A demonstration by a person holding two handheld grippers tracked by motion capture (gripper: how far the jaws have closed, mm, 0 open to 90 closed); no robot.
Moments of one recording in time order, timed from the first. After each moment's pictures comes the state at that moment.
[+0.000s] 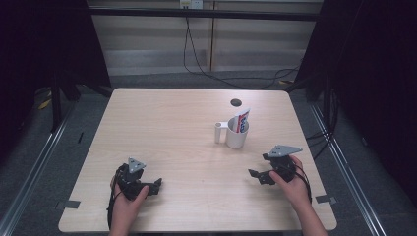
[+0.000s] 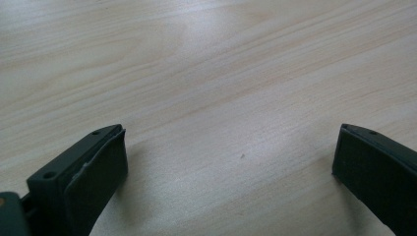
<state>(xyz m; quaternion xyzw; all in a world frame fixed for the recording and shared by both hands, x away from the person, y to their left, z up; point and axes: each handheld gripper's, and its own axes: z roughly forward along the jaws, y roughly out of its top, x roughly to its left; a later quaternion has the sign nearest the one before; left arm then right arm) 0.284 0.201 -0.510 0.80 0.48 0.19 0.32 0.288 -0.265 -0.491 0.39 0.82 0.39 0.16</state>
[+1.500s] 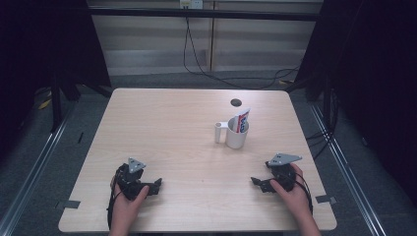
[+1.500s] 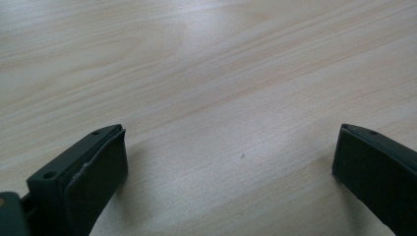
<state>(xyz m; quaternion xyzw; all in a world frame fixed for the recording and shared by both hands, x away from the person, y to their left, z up) 0.284 0.201 -0.510 0.80 0.48 0.19 0.32 0.275 -0.271 -0.512 0.40 0.83 0.36 0.16</state>
